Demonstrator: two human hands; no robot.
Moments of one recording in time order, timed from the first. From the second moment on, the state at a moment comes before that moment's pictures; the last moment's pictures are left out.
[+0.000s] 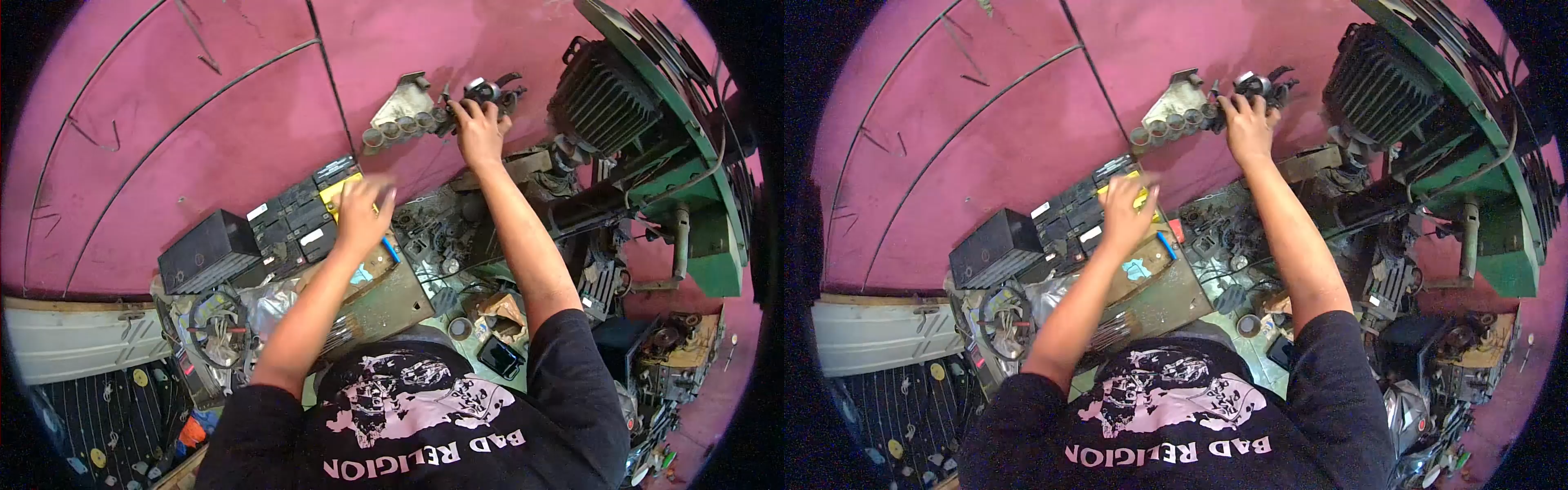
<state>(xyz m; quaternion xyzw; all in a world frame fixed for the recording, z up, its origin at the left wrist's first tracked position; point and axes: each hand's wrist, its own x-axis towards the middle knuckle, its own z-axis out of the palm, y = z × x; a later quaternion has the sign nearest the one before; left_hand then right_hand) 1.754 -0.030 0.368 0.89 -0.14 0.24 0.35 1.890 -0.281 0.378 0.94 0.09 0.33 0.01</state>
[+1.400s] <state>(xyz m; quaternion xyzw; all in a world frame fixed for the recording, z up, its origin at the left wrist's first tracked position) 1.434 0.453 0.195 0.89 0.40 0.01 0.23 1.532 0.221 0.199 0.89 0.45 0.03 -0.08</state>
